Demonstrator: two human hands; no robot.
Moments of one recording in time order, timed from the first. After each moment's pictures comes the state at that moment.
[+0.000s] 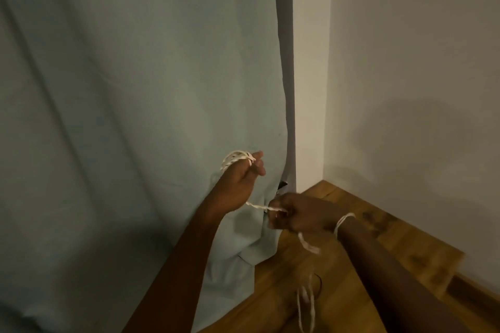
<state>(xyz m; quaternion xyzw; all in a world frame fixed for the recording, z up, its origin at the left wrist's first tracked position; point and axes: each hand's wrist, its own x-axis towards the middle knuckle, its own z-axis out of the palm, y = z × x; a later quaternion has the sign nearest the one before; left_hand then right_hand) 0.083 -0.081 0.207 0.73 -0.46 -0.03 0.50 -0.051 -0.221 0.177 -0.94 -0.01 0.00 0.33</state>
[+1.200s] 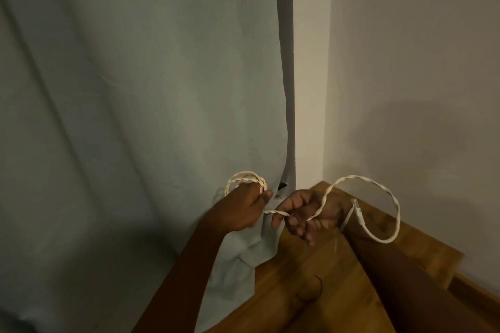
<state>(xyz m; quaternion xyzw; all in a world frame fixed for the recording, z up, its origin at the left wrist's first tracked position) 0.068 -0.069 0.188 0.81 -0.51 -0.05 0.29 -0.034 -0.259 0.166 -0.60 -0.18 0.27 0.73</state>
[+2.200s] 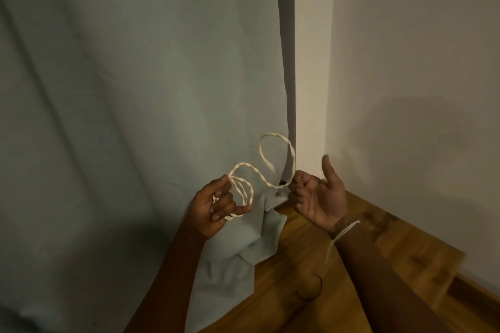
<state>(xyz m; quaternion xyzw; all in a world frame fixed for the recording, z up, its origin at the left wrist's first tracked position) 0.121 -0.041 0.152 0.32 -0.32 -0.47 0.76 -0.034 -0.259 0.143 -0.34 -0.19 -0.01 0.92</state>
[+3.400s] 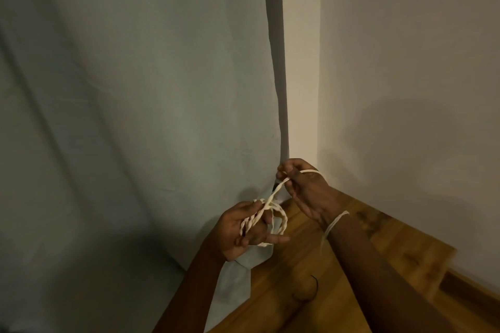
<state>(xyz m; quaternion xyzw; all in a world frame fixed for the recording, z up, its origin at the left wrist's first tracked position) 0.060 -0.067 0.145 0.31 -0.40 -0.58 0.64 -0.031 -0.239 0.174 -0.48 0.02 -0.31 0.82</state>
